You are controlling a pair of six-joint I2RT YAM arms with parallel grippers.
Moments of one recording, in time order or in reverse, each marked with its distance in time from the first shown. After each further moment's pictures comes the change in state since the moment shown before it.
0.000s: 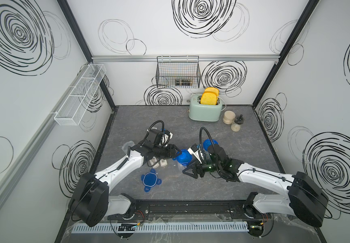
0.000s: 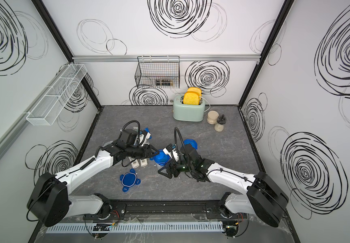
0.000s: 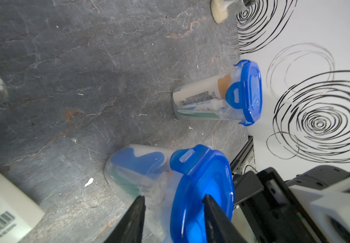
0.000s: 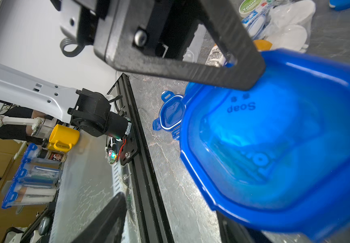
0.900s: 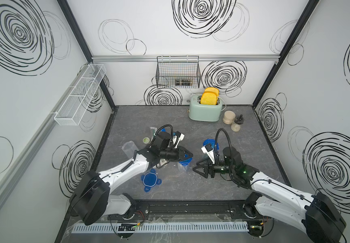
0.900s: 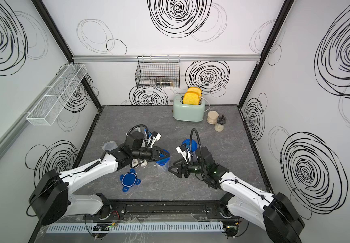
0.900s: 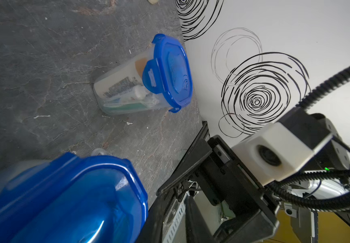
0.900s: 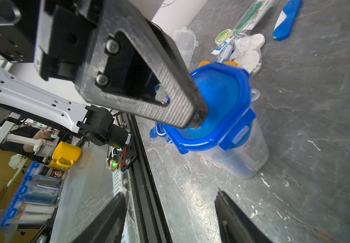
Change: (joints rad) left arm -0.163 0.013 -0.055 0.324 0.121 -0.235; right arm -0.145 -0.255 -0.171 0.025 -0.048 0.041
